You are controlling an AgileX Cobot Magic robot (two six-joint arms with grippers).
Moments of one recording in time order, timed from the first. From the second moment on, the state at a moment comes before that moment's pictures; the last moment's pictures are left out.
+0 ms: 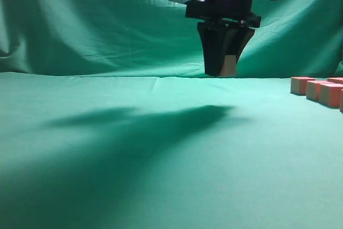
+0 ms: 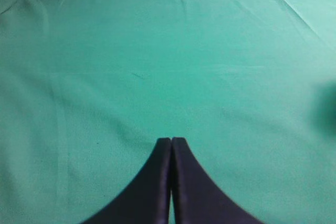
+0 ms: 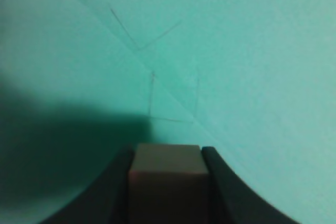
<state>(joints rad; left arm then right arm) -0.01 -0.01 0.02 0.02 0.35 0.01 0.46 2.12 -1.76 0.08 1.16 -0.41</state>
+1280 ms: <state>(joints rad) -0.01 -0.01 0.02 0.02 0.35 0.01 0.50 2.23 -1.77 0.04 1.05 -0.42</state>
